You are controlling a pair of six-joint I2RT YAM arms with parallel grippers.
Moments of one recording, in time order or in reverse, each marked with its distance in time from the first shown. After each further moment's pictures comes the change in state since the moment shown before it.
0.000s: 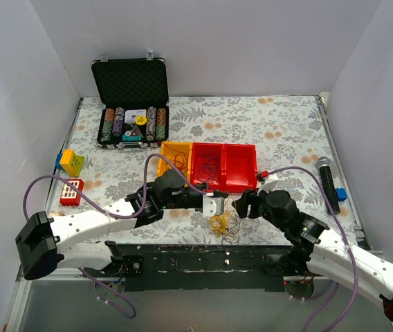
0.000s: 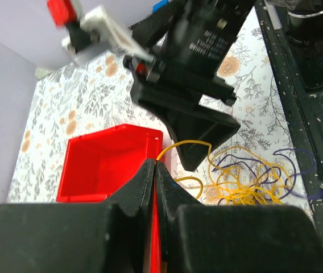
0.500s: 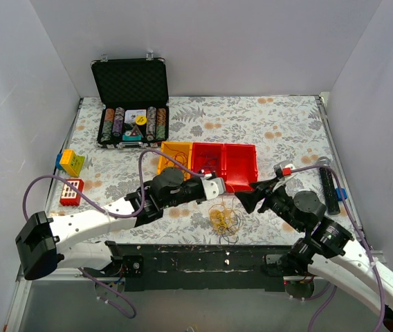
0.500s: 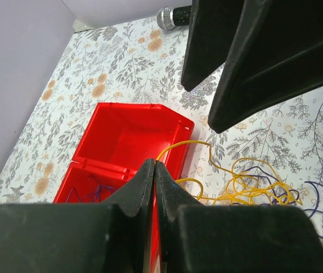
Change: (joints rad) left arm 0.001 0.001 0.018 0.040 -0.246 -0.217; right arm 0.000 -0.235 0.154 -0.076 -0.048 -0.113
